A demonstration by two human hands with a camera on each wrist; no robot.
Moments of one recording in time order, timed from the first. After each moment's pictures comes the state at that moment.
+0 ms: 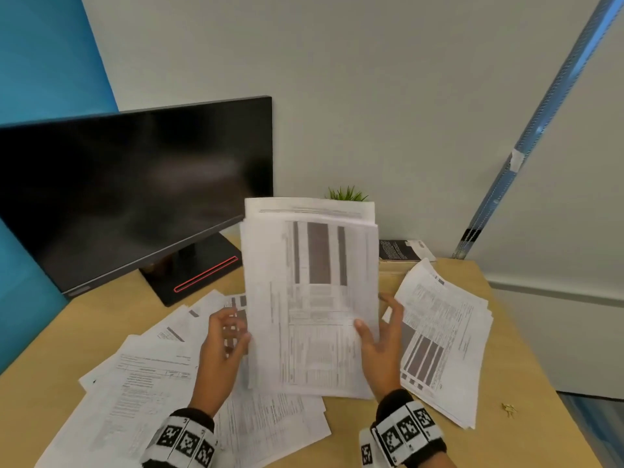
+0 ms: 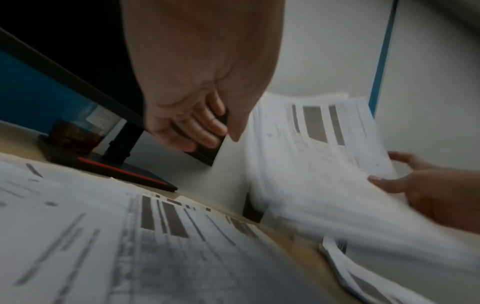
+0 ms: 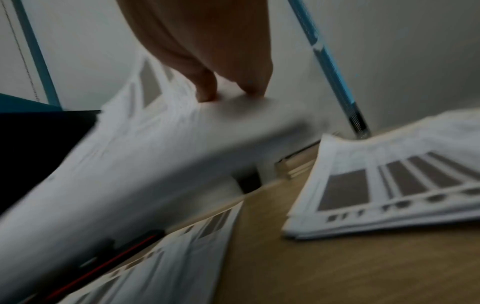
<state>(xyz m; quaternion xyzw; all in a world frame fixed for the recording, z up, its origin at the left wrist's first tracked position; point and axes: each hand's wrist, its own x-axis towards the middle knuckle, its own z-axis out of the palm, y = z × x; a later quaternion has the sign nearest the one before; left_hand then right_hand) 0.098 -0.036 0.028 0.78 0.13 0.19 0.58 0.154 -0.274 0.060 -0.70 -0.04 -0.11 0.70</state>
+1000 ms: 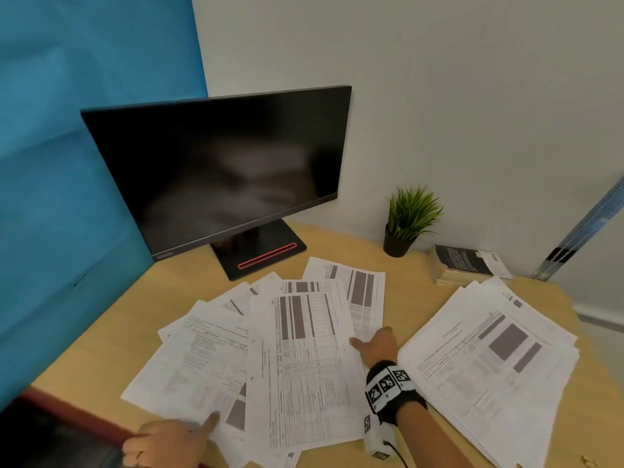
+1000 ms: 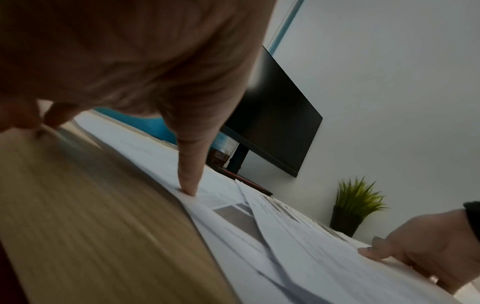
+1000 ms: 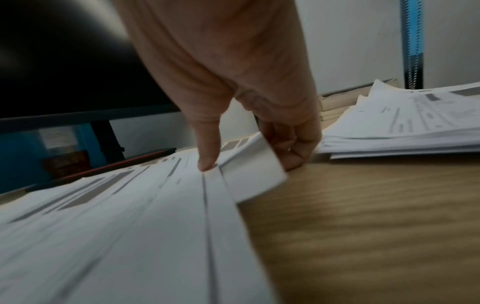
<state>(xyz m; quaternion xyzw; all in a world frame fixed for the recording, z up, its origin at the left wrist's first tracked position) -0.032 0.014 -0.032 0.68 0.66 -0.13 0.29 0.201 -0.197 -0.007 -0.90 0.09 0.19 0.38</state>
